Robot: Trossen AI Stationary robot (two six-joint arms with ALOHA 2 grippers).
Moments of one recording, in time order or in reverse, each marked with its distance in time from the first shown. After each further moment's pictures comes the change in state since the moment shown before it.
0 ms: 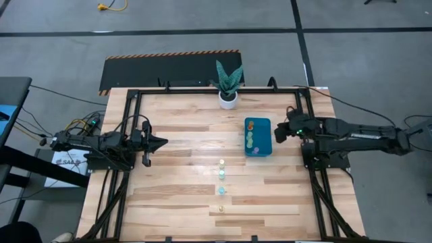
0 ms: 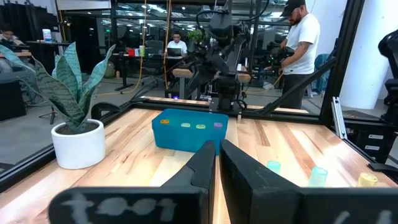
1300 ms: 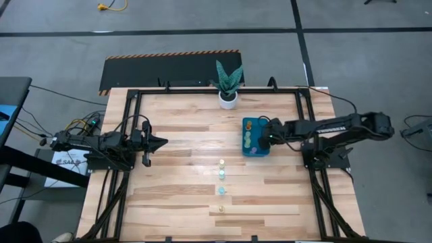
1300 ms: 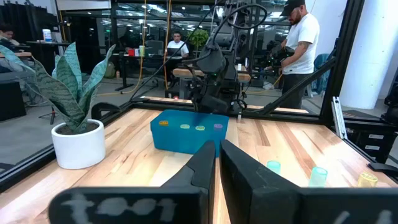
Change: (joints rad) left arm 0.000 0.000 0.000 -0.001 0.000 0.001; right arm 0.002 0.572 -0.001 0.216 -0.165 0.141
